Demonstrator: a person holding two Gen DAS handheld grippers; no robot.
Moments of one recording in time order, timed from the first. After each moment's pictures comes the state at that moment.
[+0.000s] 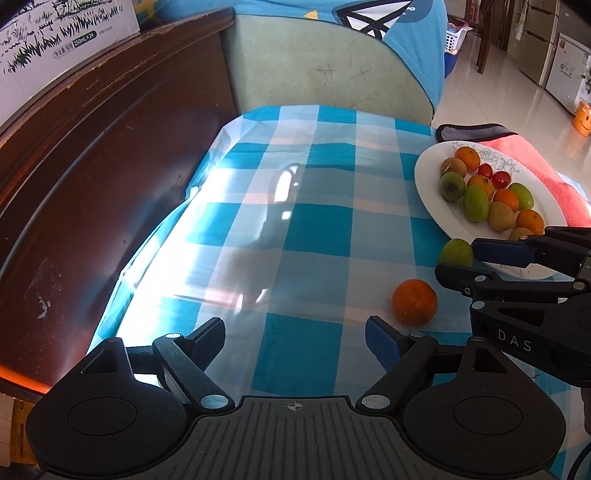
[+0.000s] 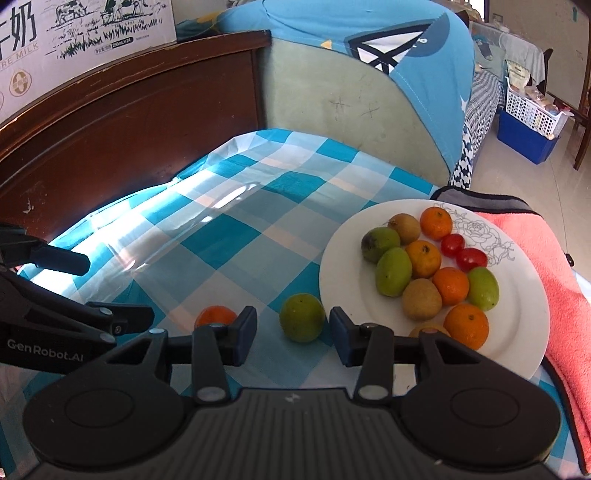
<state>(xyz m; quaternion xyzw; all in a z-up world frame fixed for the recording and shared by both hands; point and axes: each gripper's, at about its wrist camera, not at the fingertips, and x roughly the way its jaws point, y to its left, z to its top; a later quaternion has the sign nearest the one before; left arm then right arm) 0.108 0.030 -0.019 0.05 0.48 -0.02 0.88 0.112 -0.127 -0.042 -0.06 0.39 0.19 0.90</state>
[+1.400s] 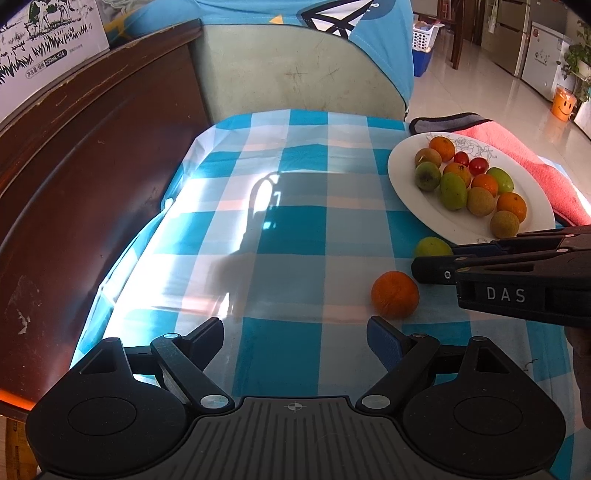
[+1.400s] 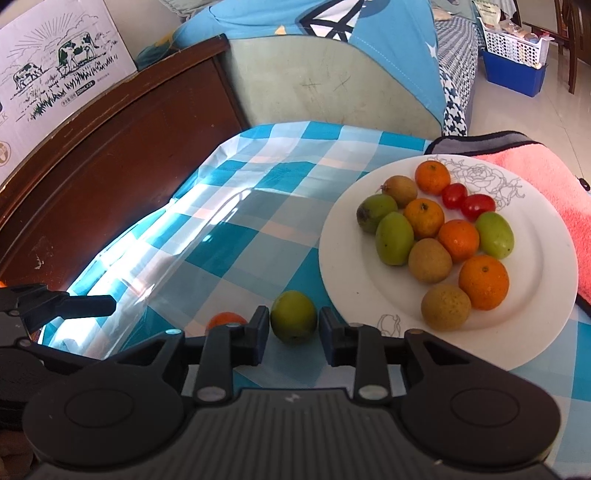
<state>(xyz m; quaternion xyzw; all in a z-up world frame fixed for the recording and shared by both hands) 0.105 0.021 -0.026 0.07 0.46 -0.06 0.88 0.124 -0.146 -0.053 0.07 0.43 0.19 0.88</state>
